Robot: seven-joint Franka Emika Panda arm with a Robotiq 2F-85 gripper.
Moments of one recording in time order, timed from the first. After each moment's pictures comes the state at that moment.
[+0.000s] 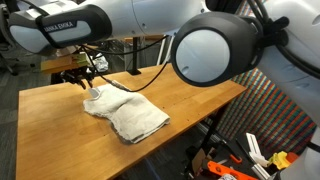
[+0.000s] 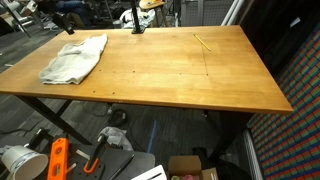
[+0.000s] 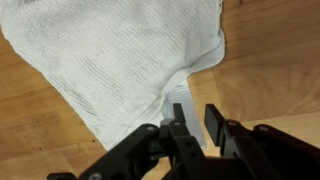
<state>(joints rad) 0.47 1.07 0.06 -0.74 -0.34 1.73 0.87</state>
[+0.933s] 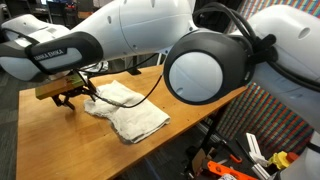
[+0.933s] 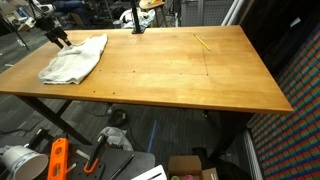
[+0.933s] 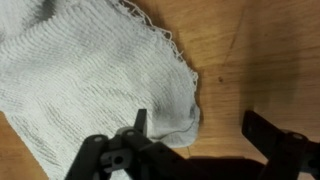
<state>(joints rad) 0.51 1.15 0.09 -0.74 -0.35 1.70 0.85</state>
